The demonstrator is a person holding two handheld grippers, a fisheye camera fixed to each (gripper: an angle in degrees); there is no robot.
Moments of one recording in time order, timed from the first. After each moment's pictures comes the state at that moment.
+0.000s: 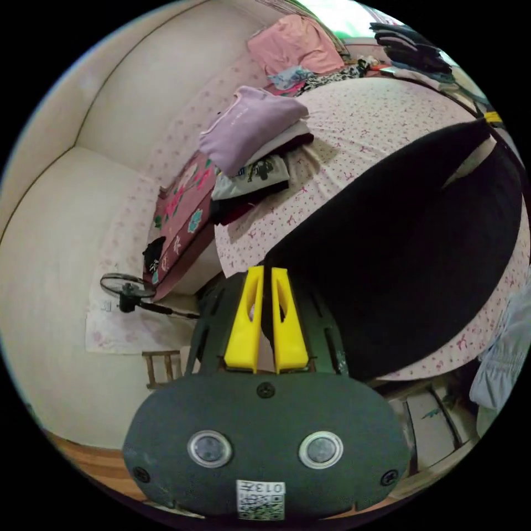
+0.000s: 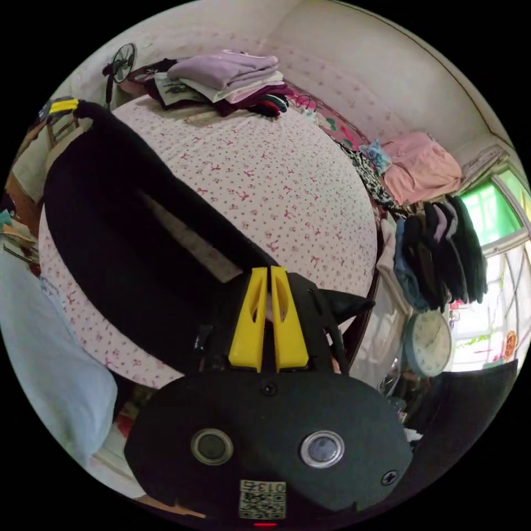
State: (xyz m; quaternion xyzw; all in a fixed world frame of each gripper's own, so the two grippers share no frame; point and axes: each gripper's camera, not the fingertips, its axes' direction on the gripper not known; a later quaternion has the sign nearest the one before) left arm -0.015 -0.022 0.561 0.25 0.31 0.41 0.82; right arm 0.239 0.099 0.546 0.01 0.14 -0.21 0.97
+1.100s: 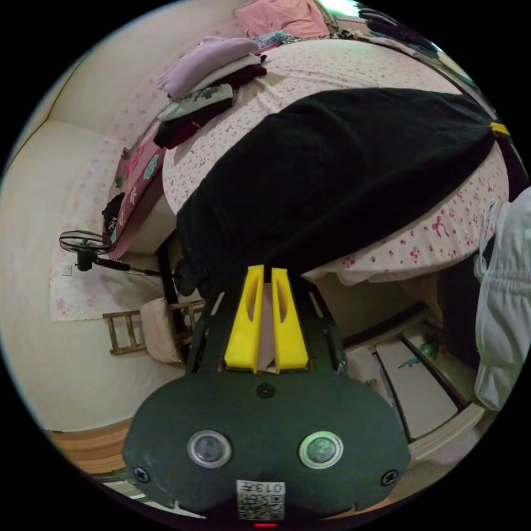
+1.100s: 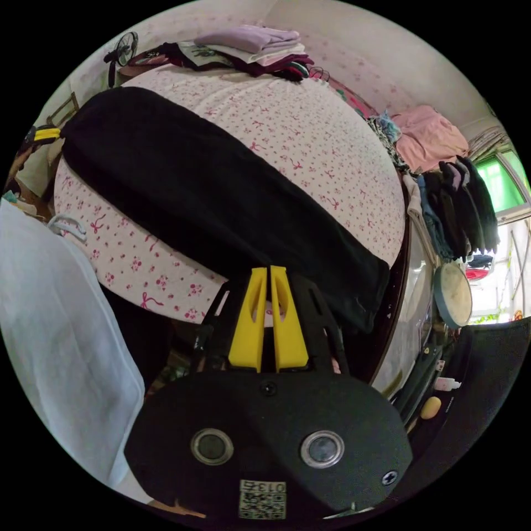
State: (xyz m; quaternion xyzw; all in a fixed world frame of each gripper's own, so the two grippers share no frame) left arm -0.071 0.168 0.677 0.13 0.35 0.46 0.80; right arm 0.178 0.382 0.560 -0.05 0.13 -0.18 0.97
